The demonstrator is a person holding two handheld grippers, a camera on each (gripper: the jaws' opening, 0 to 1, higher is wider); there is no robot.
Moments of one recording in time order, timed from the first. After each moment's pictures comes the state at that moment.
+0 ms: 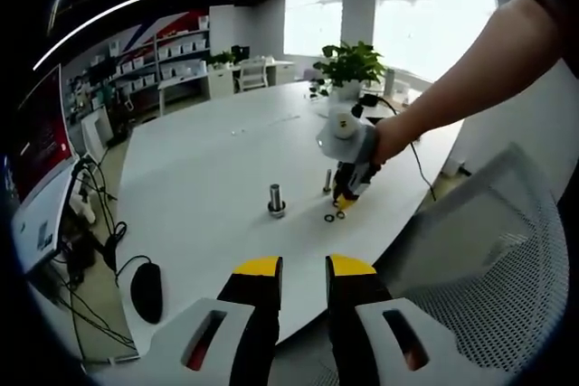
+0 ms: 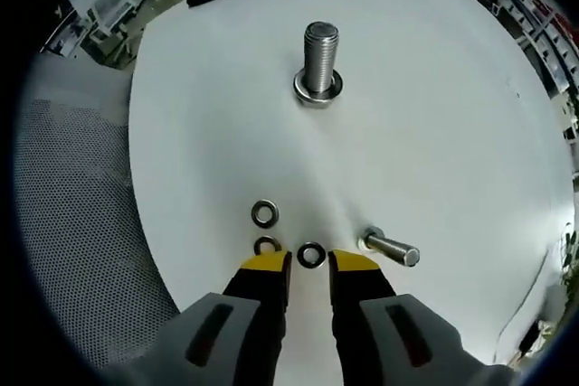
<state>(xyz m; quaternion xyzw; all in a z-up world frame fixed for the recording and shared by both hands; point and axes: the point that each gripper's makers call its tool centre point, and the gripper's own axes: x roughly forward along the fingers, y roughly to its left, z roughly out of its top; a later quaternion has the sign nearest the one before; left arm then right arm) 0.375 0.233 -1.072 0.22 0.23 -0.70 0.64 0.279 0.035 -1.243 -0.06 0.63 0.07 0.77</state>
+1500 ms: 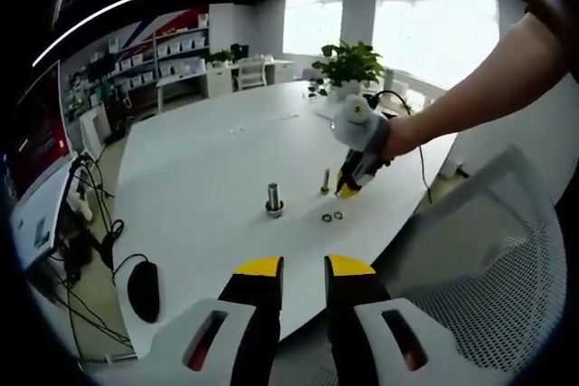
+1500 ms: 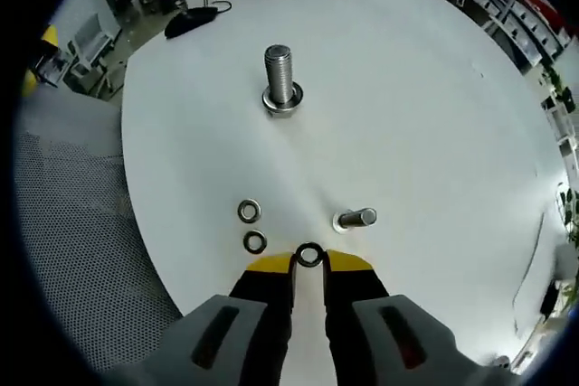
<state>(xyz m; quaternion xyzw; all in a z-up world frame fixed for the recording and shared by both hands) 0.374 0.233 -1.071 0.21 0.23 -0.71 0.63 0.271 0.014 -1.215 -0.01 0.58 -0.02 0.81</state>
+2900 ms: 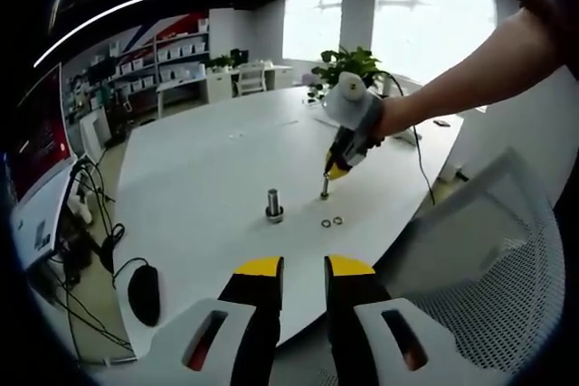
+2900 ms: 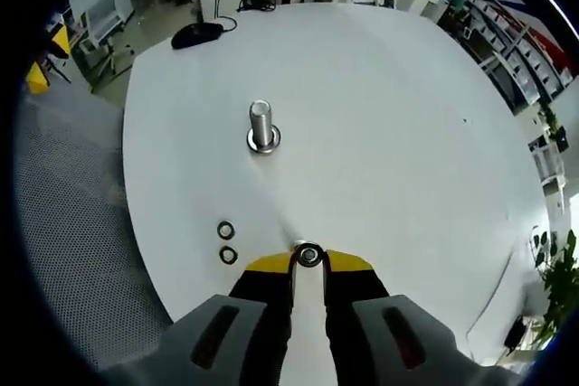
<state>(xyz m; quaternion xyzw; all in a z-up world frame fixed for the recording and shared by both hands) 0.375 0.232 -1.067 0.21 0.22 -0.71 0.64 0.298 -0.010 -1.185 -0.09 0.56 0.01 0.82</state>
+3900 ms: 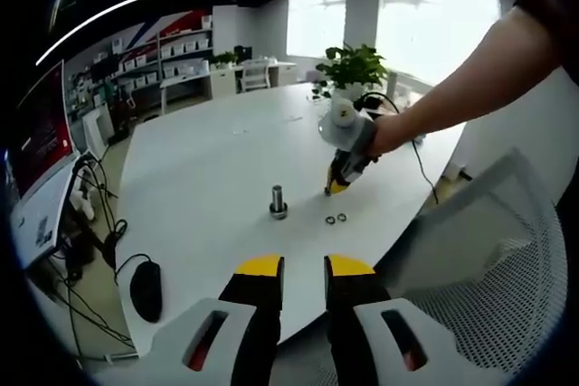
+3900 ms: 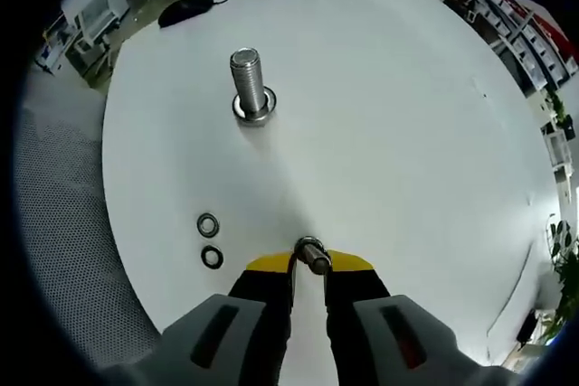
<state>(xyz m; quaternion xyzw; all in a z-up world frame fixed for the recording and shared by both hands) 0.378 0.232 -1.070 0.21 0.23 -0.70 0.64 0.298 -0.015 -1.238 -0.07 0.59 0.01 0.81</state>
